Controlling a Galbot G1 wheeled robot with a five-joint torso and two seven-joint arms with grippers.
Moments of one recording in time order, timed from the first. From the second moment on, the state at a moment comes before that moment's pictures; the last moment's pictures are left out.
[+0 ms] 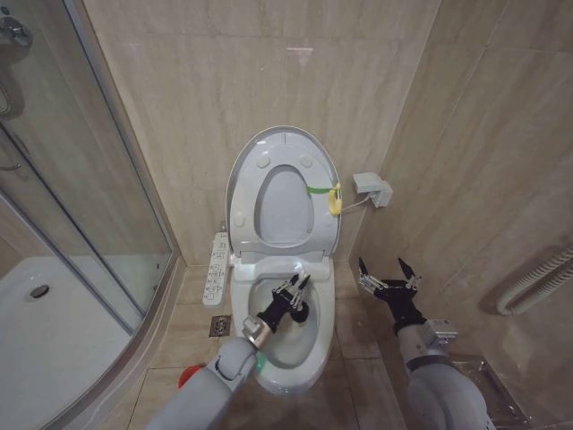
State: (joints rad) left arm 0.82 -1.29 0.23 -1.38 -0.34 -0.45 0.14; right arm -1.45 1.32 0.58 2.22 0.27 -0.16 0.17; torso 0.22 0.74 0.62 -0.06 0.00
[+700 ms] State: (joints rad) left arm 0.78 -1.29 0.22 -1.26 -0.37 -0.49 0.16; right arm -1.45 1.32 0.58 2.22 0.27 -0.16 0.17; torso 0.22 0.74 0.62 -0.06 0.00
